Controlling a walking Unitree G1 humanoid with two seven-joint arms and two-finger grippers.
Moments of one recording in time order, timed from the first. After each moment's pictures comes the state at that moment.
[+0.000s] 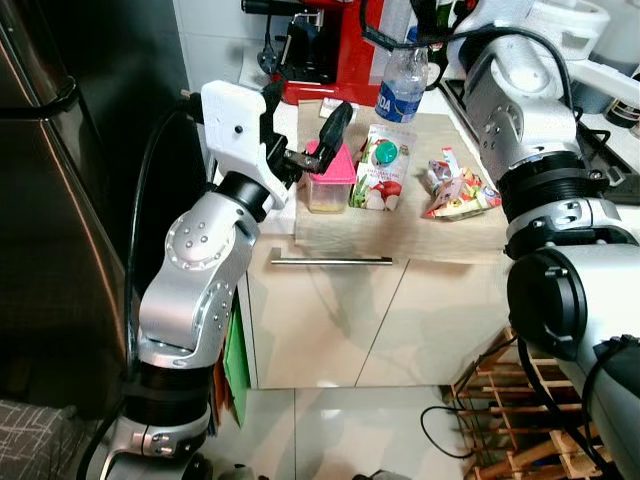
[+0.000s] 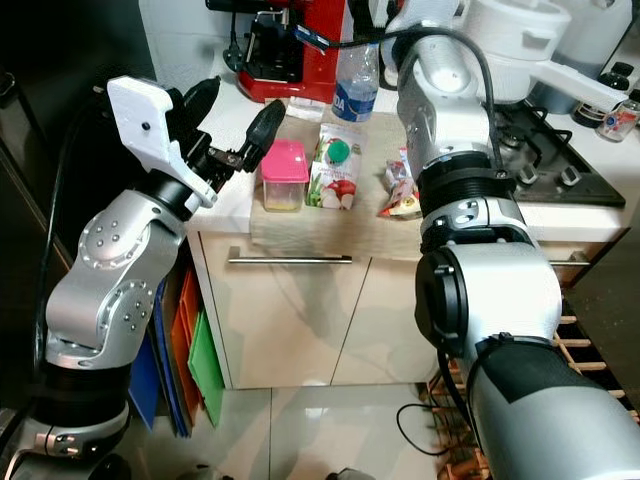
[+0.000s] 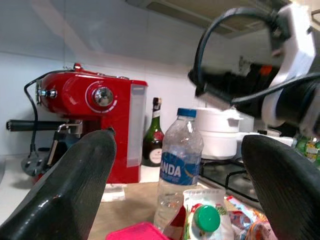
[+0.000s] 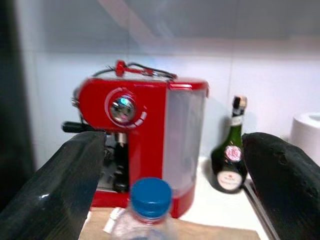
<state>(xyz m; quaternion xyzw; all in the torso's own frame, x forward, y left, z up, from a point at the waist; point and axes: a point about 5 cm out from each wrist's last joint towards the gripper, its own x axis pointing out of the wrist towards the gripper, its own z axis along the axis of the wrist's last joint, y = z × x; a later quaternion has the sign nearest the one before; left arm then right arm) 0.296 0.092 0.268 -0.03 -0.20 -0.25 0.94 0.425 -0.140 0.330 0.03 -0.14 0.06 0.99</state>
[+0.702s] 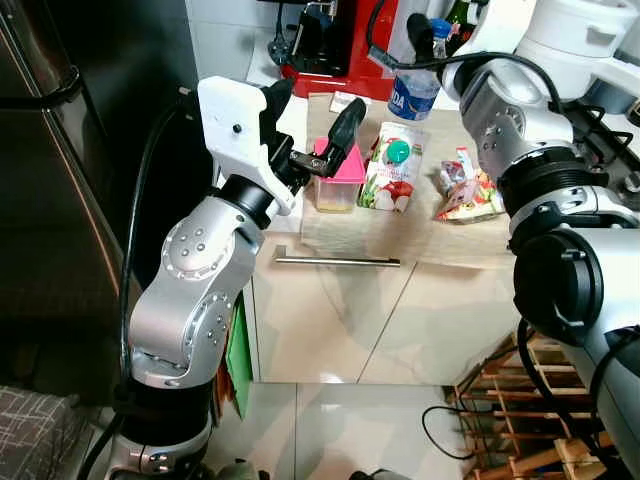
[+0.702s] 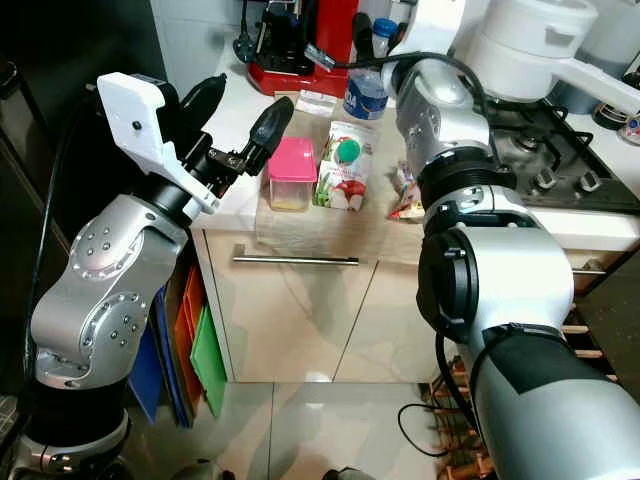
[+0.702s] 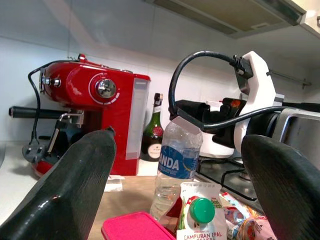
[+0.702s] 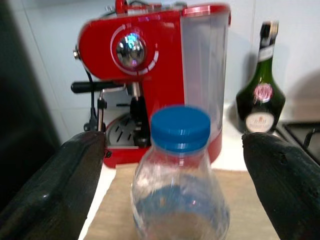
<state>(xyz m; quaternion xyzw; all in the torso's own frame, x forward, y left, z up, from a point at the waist) 0.284 0.086 0.268 -0.06 -0.19 -0.26 0.94 0.431 -0.135 0.300 0.11 -0.04 0.07 0.99</state>
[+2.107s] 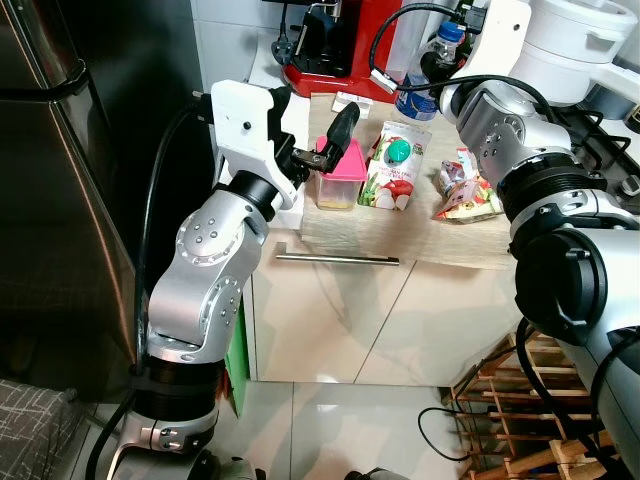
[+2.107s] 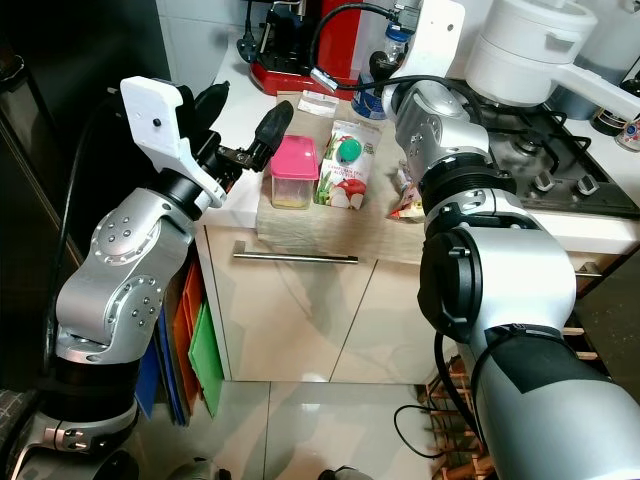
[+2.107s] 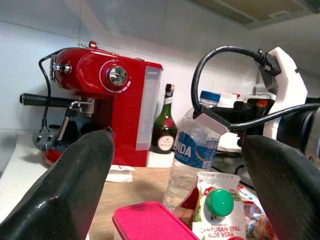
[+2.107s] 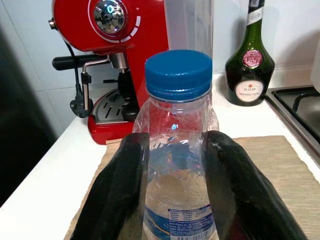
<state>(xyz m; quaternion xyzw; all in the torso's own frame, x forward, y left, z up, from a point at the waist) 0.308 0.084 0.254 -0.05 -0.18 -0.25 0.95 0.432 -0.139 0.285 0.12 0.01 0.04 0.99</state>
